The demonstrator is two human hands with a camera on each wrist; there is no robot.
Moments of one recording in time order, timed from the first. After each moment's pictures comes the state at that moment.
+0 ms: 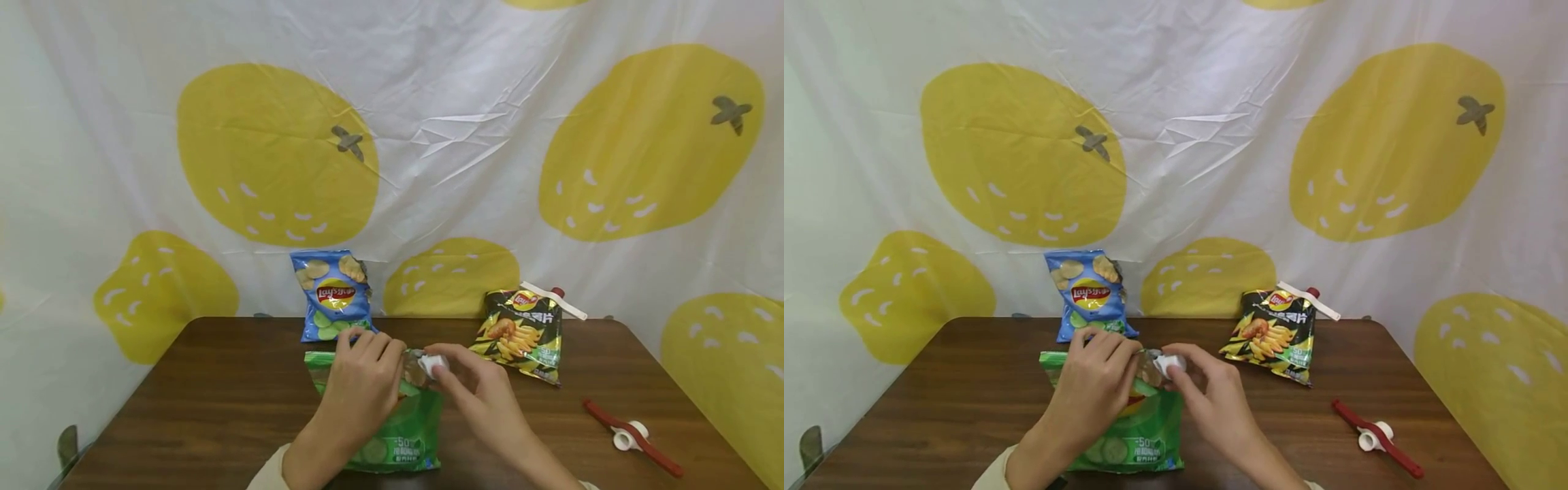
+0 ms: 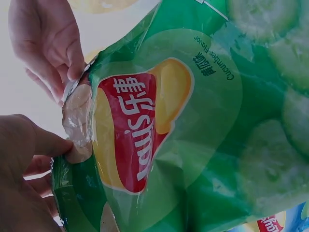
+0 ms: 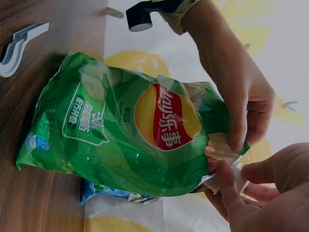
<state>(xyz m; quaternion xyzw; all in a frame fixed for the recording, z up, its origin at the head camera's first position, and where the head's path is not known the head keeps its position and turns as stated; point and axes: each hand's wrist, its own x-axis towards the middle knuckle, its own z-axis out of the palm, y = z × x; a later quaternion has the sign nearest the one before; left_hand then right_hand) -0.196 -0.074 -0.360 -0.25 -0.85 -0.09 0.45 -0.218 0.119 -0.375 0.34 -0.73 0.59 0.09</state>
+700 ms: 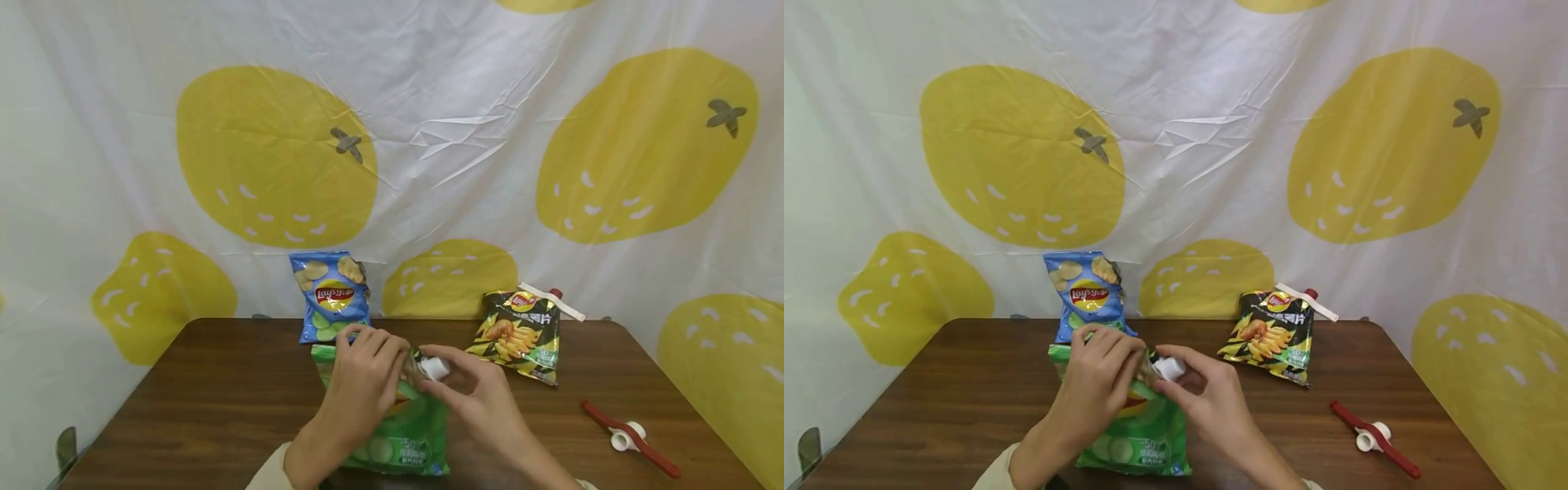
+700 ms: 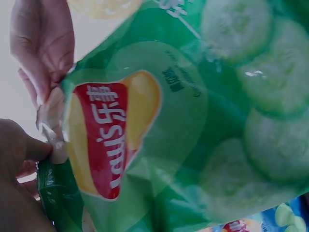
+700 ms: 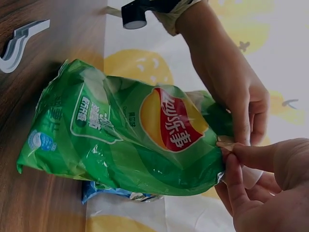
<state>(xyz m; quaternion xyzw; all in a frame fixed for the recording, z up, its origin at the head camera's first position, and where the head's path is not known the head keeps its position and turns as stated) -0.200 -0.073 -0.363 -0.25 -0.85 -0.19 0.42 -0.219 0.121 -0.378 0.34 -0.75 0.57 0.09</state>
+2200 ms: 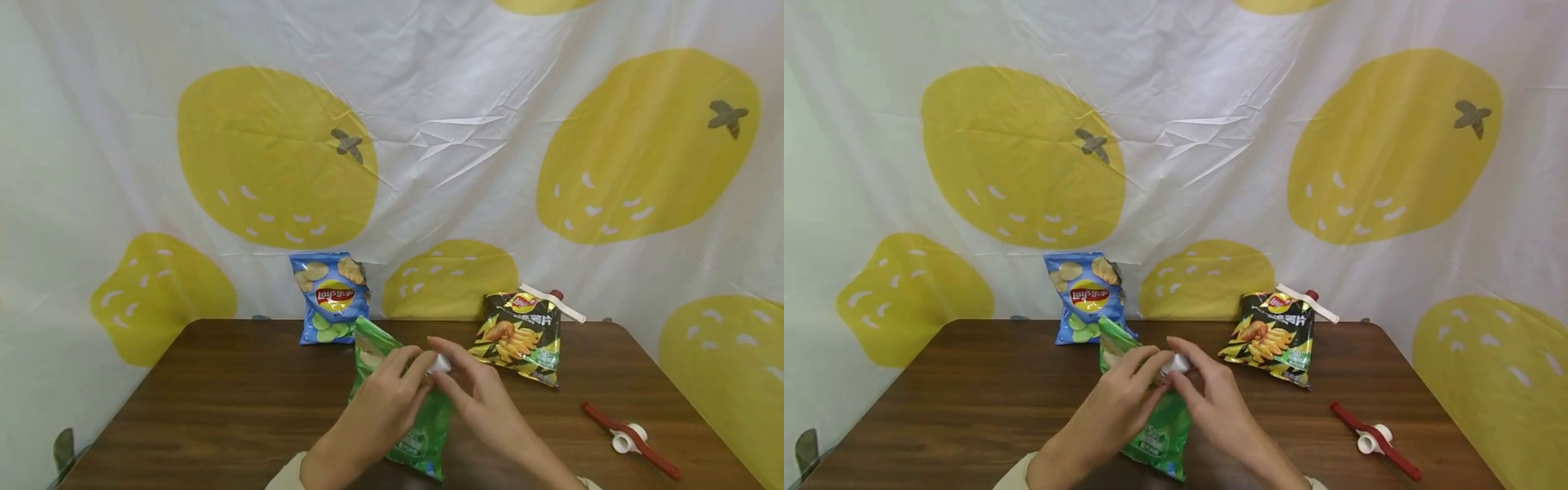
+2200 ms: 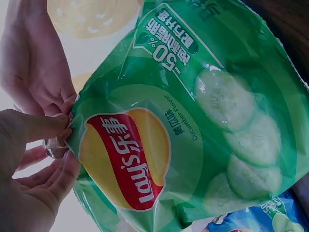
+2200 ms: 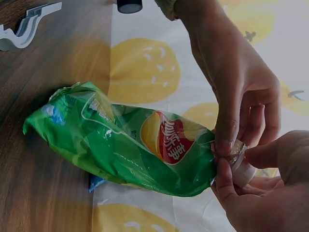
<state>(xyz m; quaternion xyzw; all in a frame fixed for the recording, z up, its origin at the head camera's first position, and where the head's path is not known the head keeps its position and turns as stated) -0.200 -0.056 -0.385 -0.32 -0.85 -0.19 0.37 -0.229 0.127 -0.384 0.34 -0.75 0.57 0.04</state>
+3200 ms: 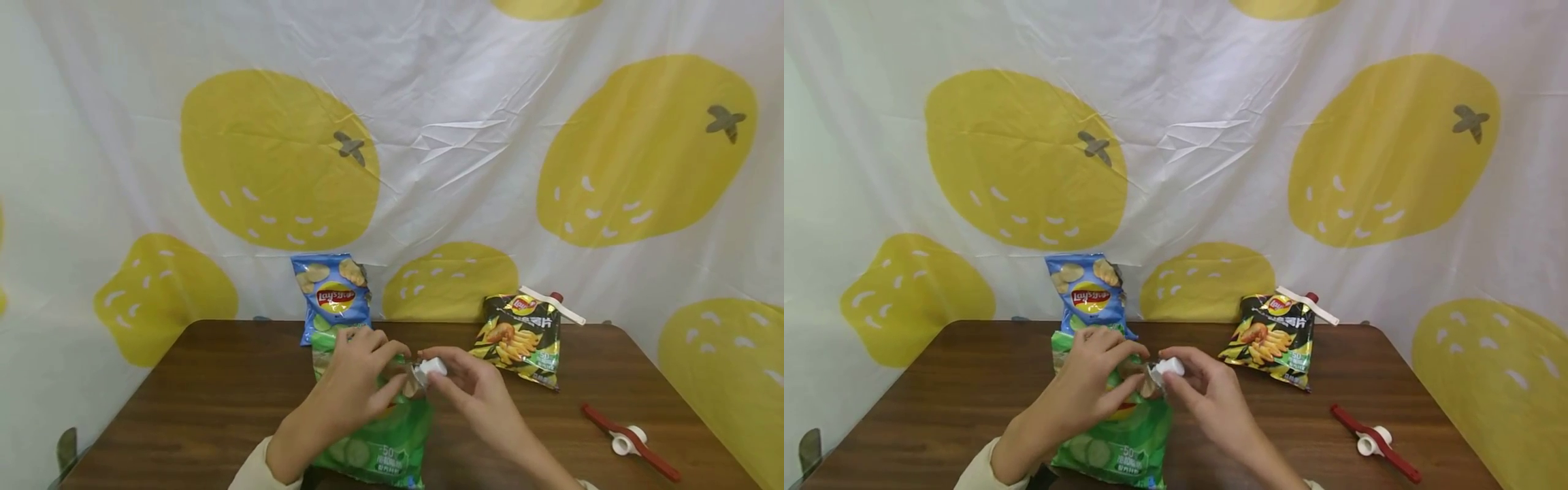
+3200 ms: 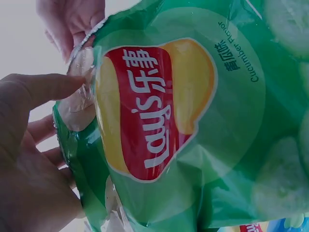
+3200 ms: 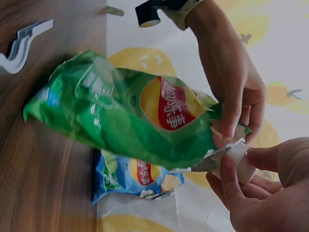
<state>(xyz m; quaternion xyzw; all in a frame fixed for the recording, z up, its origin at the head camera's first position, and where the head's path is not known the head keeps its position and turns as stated) -0.202 -0.095 -0.356 -0.30 -0.88 -0.18 0.32 -0.231 0.124 -0.384 0.37 -0.69 0.62 0.01</state>
